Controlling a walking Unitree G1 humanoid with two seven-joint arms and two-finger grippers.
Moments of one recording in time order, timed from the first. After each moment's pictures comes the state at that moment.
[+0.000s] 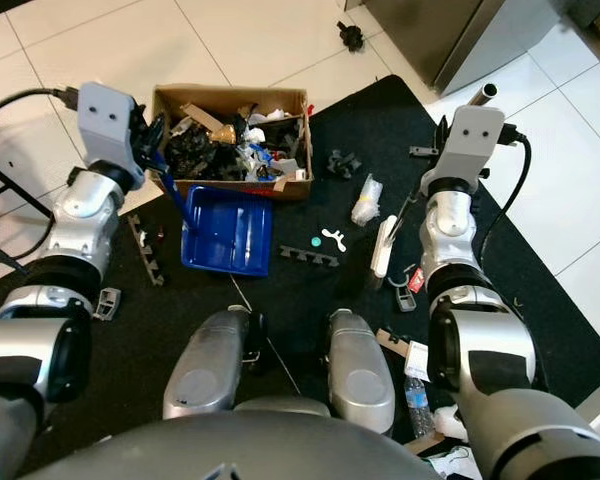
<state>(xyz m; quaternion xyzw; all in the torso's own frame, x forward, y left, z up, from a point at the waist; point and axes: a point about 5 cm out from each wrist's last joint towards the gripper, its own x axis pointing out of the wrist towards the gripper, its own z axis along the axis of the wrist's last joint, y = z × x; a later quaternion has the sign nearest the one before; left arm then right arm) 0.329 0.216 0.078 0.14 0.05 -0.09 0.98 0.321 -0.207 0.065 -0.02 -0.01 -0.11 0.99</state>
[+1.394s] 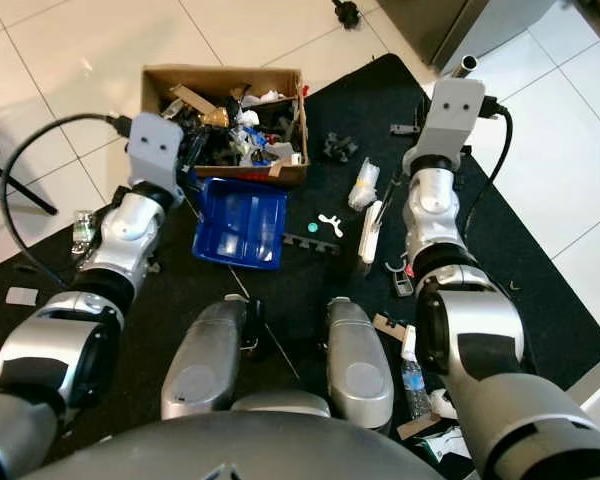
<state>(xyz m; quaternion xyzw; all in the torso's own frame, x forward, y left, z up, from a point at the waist) 0.311 0.175 0.050 0.16 0.02 -0.11 0.98 0.346 -0.177 0.086 -0.01 -0.02 -0.09 1.00</state>
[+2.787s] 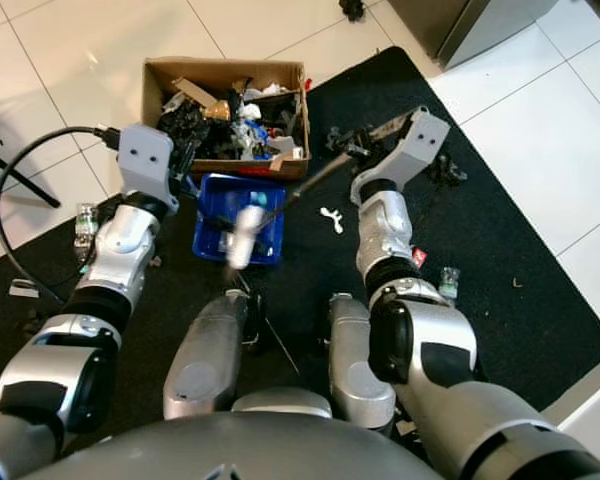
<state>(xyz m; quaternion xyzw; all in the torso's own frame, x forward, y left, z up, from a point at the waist) 0.302 0.177 0.055 0.15 0.00 -0.11 0.98 0.334 -0.119 0.067 0.29 0.00 0.06 0.95</state>
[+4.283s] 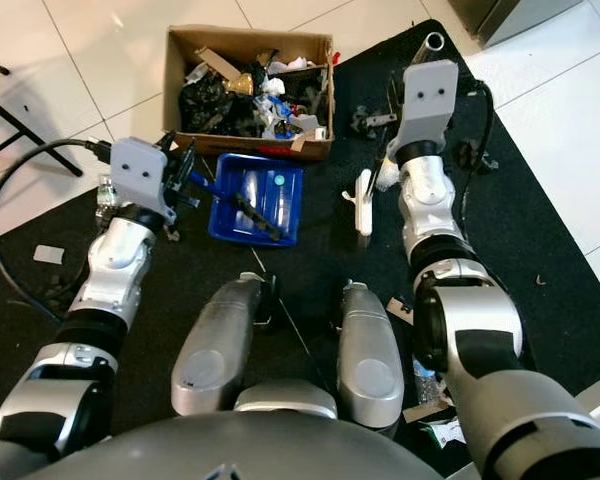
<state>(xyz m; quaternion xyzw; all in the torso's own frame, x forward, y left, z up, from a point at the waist) 0.282 0.180 0.059 0.15 -0.02 -0.13 0.98 0.350 -0.166 0.104 -0.07 -0.08 0.02 0.99</state>
